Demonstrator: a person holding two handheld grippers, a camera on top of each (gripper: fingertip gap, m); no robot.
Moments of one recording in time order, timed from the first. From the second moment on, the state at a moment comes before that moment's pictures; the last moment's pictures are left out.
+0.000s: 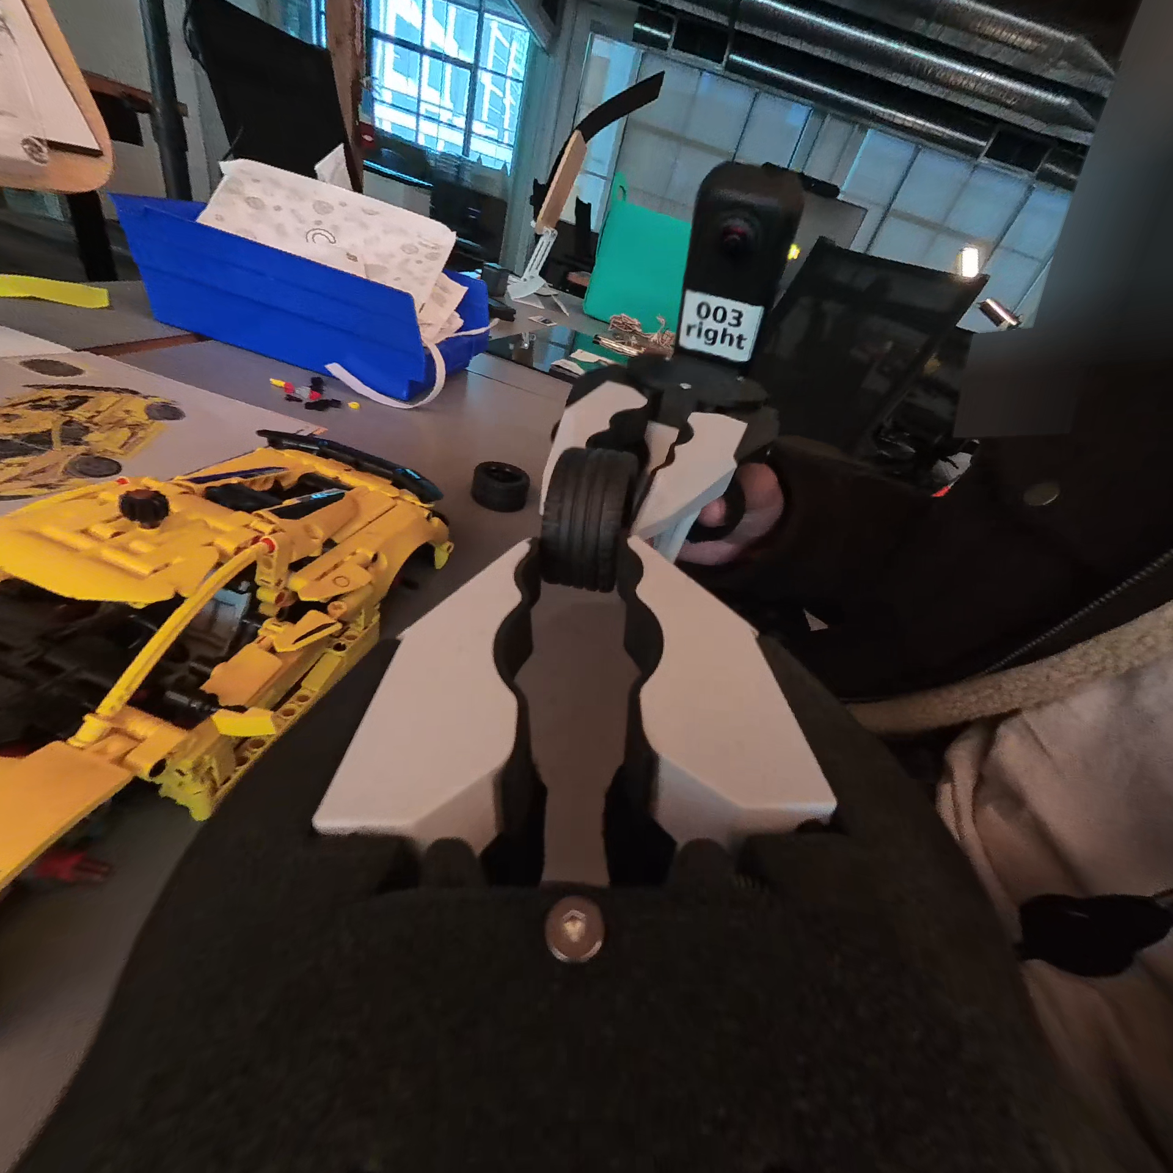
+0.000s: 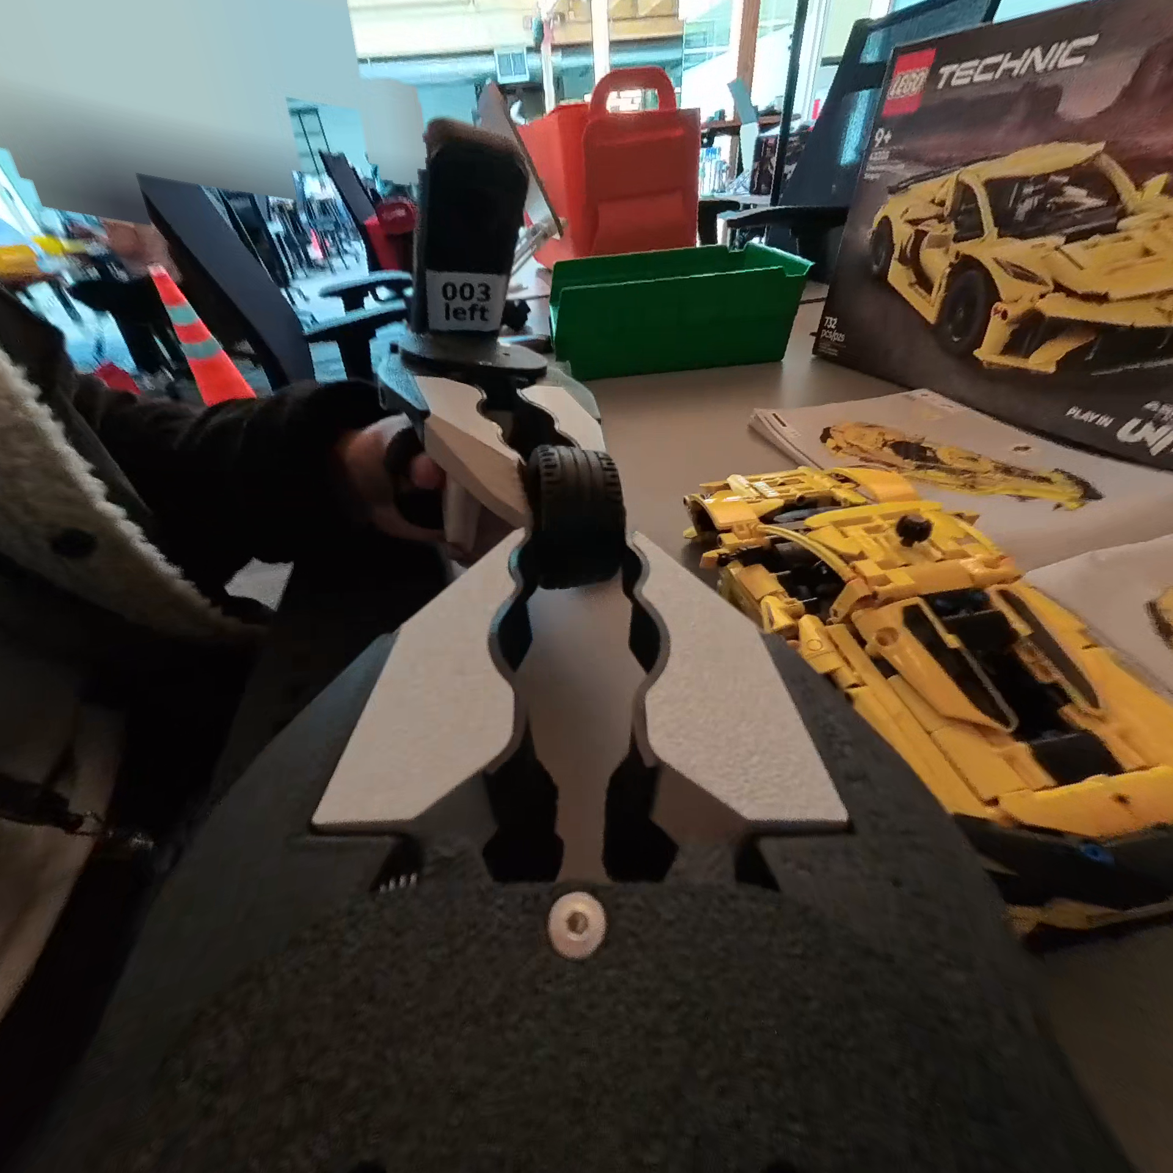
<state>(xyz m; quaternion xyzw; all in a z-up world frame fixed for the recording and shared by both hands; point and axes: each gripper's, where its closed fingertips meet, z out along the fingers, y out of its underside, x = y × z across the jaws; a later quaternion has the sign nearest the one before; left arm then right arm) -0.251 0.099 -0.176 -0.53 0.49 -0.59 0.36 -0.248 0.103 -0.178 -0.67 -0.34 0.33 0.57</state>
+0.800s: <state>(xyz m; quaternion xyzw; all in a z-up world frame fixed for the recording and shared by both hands) -0.251 0.096 -0.174 -0.55 0.44 -0.66 0.28 -0.255 0.104 -0.175 -0.56 -0.47 -0.08 0.67</state>
